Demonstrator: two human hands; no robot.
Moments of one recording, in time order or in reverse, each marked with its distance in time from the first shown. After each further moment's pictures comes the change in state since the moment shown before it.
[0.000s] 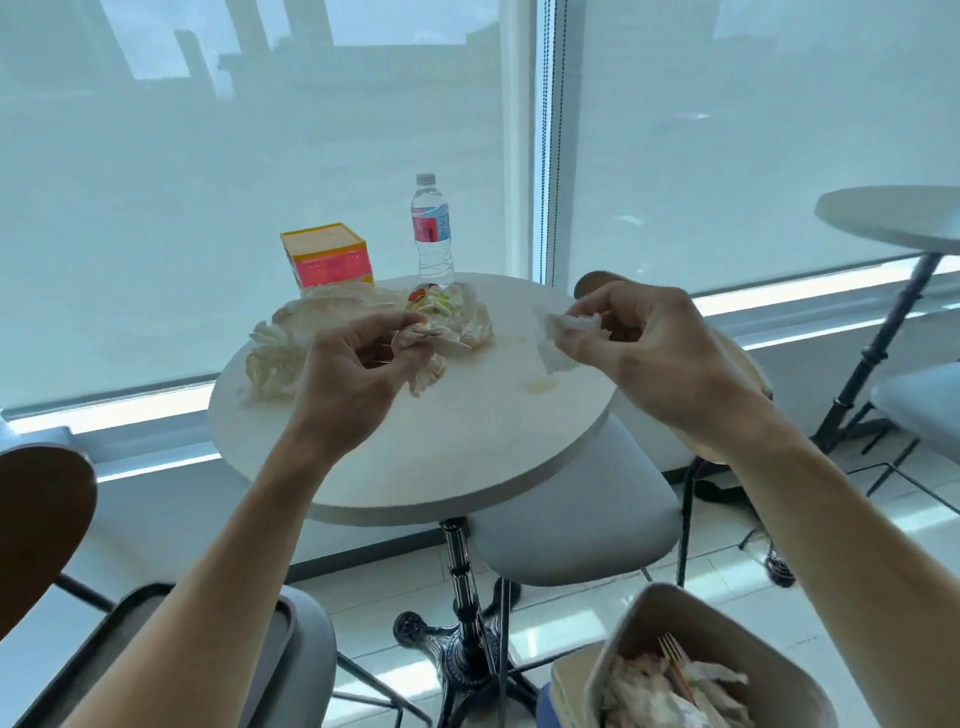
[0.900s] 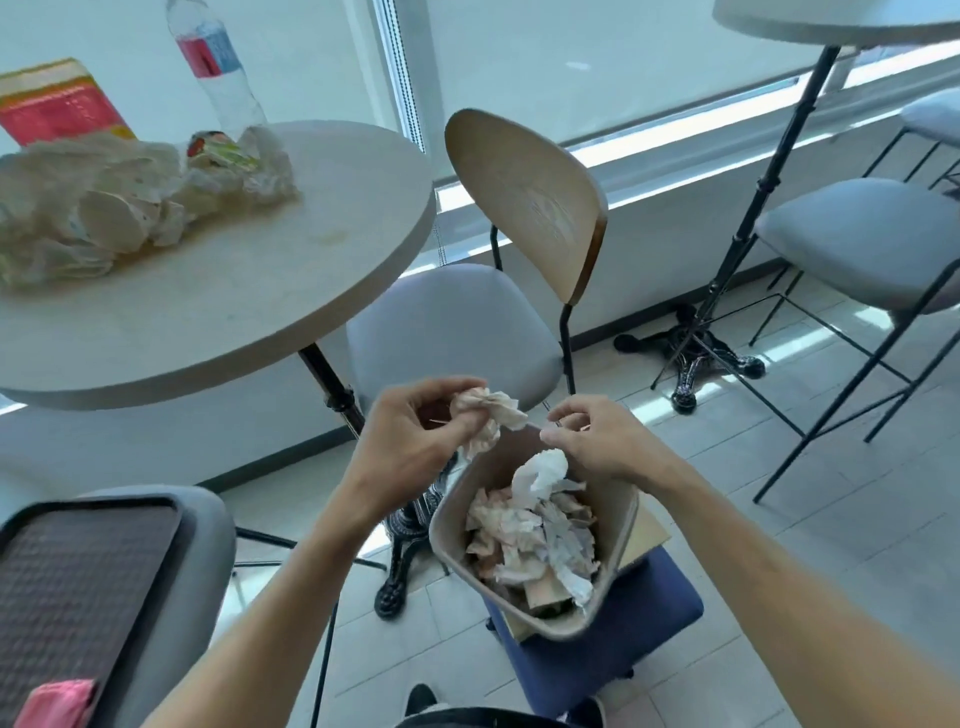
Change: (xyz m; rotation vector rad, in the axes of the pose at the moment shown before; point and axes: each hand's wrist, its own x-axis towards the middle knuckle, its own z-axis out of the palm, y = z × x) left_hand -0.154 -0.010 0.203 -0.038 -0.393 -0.371; right_hand -0.154 0.236 -0.053 -0.093 -0.319 0.649
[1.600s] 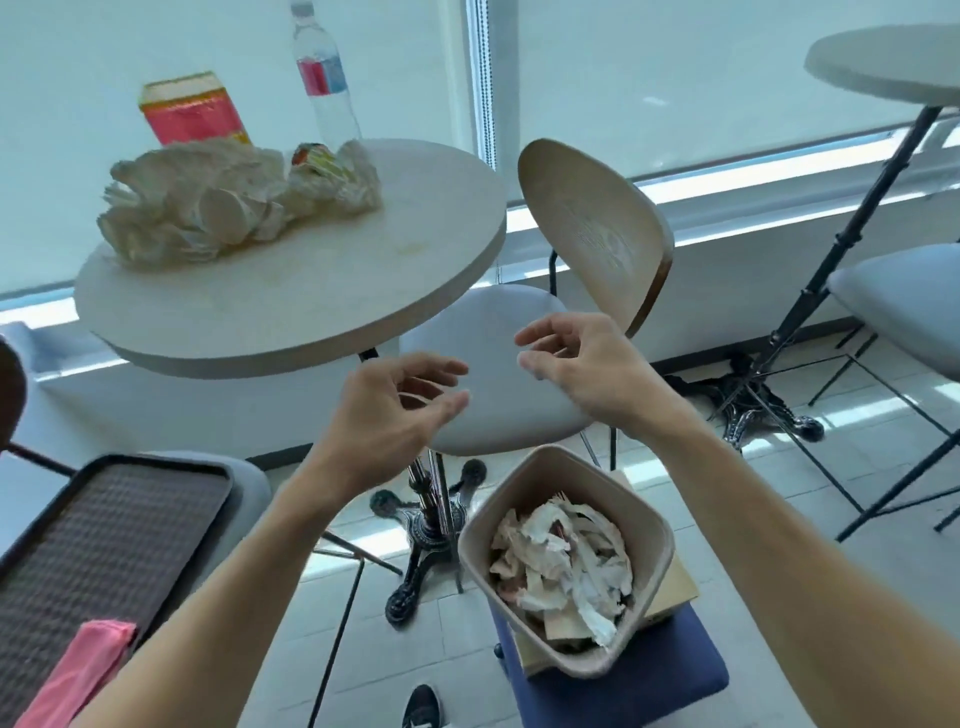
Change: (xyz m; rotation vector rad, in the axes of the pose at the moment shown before) left_hand -0.011 0.028 -0.056 0.232 0.168 0.061; right_hand -0.005 -0.122 -0.017 0.096 -0.012 -0.420
